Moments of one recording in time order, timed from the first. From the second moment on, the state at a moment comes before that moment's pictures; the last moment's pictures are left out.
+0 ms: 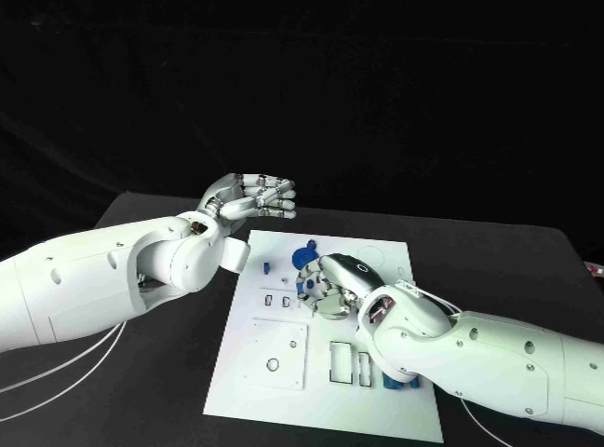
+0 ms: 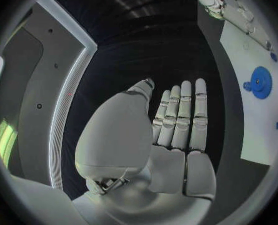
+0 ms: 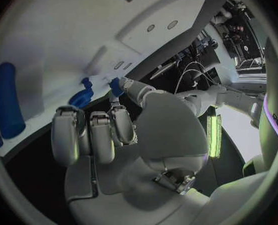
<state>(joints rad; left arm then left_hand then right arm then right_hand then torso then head) 1.22 -0.90 -0.02 1.58 -0.06 -0.35 0.36 1.49 -0.14 0.23 0.29 0.24 0.89 0.21 0.25 0.17 1.12 0.16 0.07 0.07 1.02 0.11 0.32 0.30 0.17 0.94 0.22 0.38 0.11 1.10 -0.52 -0.15 1.52 -1.43 -0.55 -0.22 1.24 -0.12 0.57 0.00 0.15 0.96 0.14 0.22 0.45 1.41 0.05 1.36 1.31 1.47 -0.01 1.54 1.31 0.06 1.44 0.09 1.42 1.31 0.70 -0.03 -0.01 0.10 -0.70</state>
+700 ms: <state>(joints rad) 1.22 -0.91 -0.02 1.59 -0.06 -0.35 0.35 1.49 -0.14 0.23 0.29 0.24 0.89 0.21 0.25 0.17 1.12 0.16 0.07 0.07 1.03 0.11 0.32 0.30 0.17 0.94 0.22 0.38 0.11 1.08 -0.48 -0.16 1.49 -1.48 -0.50 -0.25 1.22 -0.13 0.57 0.00 0.15 0.96 0.14 0.24 0.45 1.41 0.05 1.36 1.31 1.47 -0.01 1.54 1.31 0.06 1.44 0.09 1.42 1.31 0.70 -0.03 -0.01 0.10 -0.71</state>
